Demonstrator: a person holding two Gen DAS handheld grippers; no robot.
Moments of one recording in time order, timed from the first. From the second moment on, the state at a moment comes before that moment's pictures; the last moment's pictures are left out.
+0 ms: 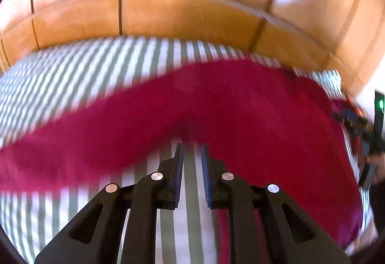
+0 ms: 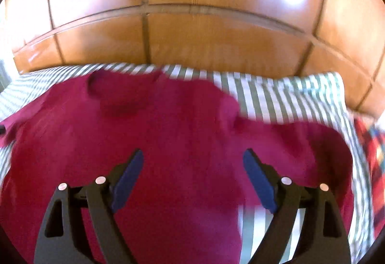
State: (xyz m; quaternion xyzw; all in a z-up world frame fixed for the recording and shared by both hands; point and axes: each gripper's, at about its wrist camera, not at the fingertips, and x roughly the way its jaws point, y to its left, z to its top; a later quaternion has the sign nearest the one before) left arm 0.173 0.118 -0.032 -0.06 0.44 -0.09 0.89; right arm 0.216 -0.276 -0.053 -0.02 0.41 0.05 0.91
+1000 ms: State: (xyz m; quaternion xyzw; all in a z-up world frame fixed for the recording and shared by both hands) left arm 0.007 0.116 -0.062 -0.23 0.46 -0.14 0.85; right arm 0.011 -0.314 -0.085 0.08 0.50 0.07 0.86
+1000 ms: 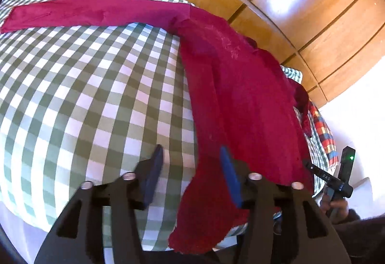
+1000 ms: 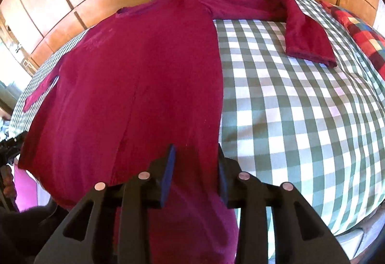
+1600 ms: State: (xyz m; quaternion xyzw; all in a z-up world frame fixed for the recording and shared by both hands) left arm -0.021 0.101 -0.080 -0.17 0.51 -0.14 0.83; right arm -0.020 -0.321 -0.088 0.04 0.52 0.10 0.85
